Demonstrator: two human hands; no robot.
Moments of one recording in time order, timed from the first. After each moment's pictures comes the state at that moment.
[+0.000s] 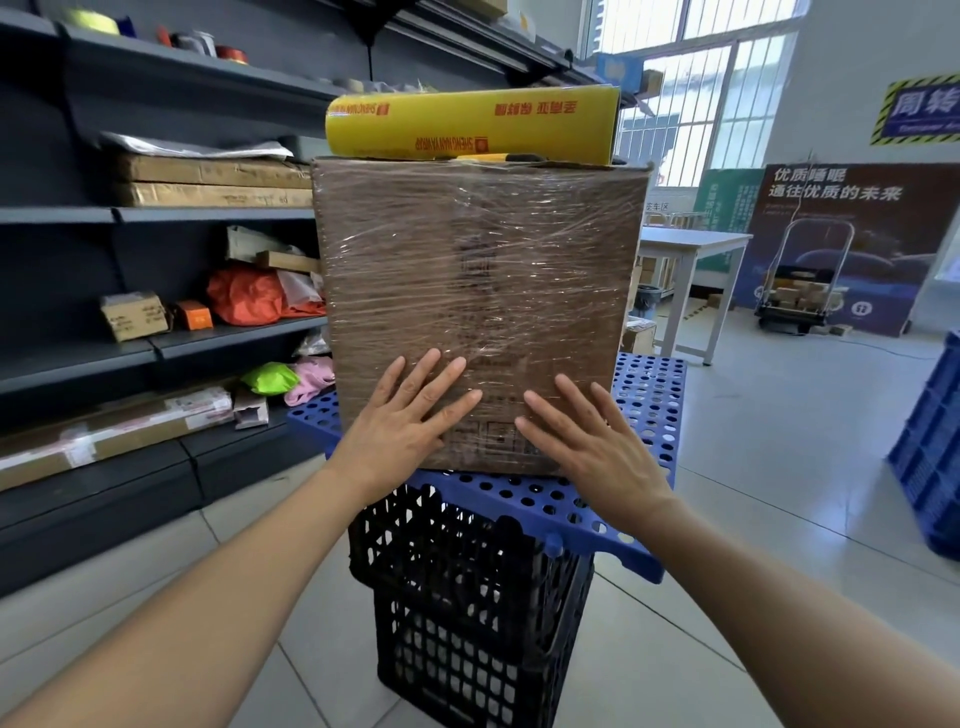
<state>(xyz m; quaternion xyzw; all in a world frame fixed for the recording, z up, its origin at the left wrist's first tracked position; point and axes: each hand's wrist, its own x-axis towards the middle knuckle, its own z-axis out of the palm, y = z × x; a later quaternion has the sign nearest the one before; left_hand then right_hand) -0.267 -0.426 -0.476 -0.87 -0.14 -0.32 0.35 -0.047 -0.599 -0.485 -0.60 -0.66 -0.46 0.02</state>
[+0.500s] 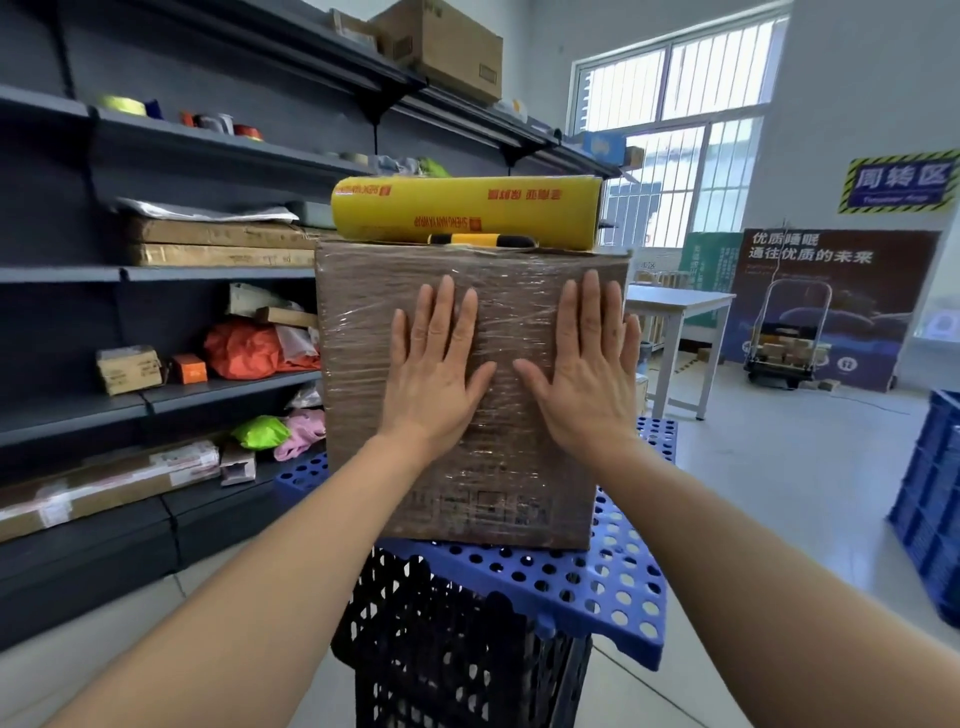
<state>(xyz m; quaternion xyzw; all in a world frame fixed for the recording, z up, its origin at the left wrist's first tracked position) -0.209 -0.450 -0.370 -0.82 -0.27 -0.47 0.20 -0.072 -0.558 -0.360 -0.73 -0.48 -0.41 0.27</state>
